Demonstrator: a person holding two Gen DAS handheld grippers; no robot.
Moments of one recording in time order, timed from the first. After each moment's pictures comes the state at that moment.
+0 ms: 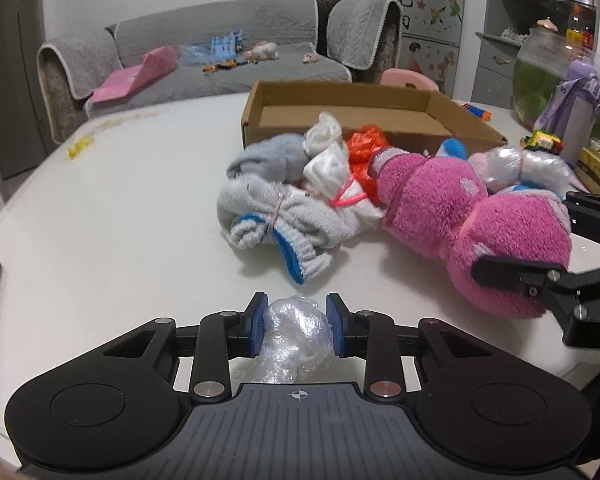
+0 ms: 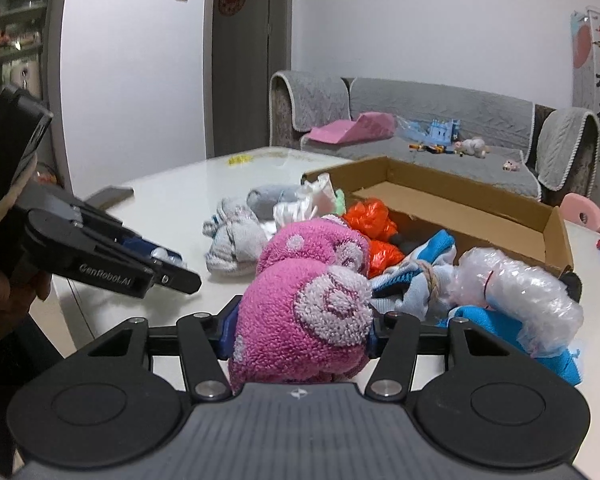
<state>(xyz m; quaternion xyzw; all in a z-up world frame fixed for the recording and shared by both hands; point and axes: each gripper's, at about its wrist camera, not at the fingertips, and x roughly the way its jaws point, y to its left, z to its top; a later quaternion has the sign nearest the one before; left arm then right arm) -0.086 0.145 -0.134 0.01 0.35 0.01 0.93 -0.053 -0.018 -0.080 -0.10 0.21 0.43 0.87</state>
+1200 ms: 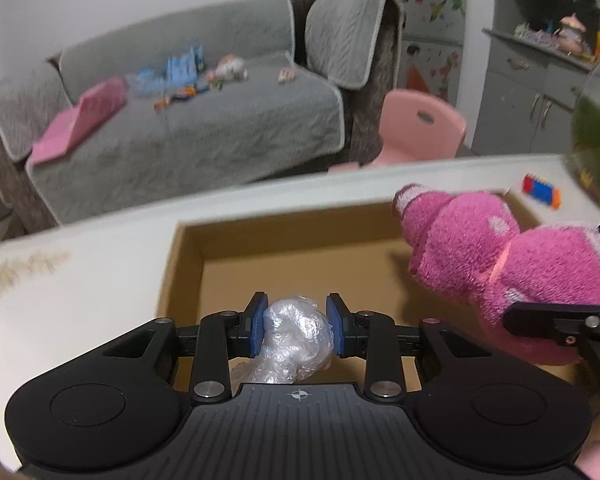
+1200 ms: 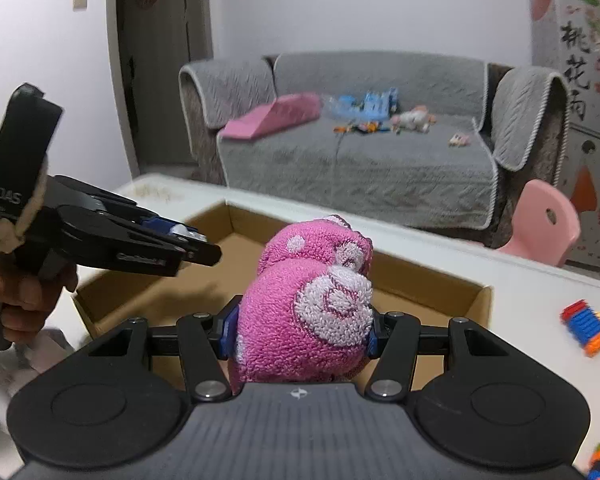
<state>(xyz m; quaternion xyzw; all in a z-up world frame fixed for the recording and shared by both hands) 0.239 0.128 -0.126 0.04 0.37 -0.02 0.93 0.210 0.018 -0.058 -0.08 0.27 0.37 0.89</state>
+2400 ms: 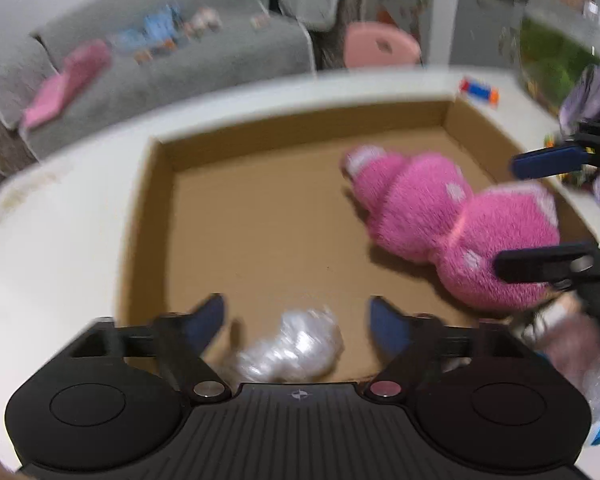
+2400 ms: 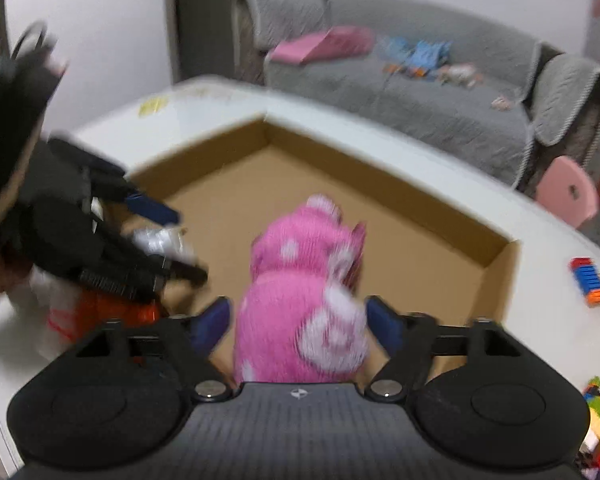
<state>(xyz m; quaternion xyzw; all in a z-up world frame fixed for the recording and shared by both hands) 0.120 0.105 -0.114 0.07 0.42 -0.04 0.90 0.123 -0.001 -0.029 -0.16 0.34 0.39 0.84</state>
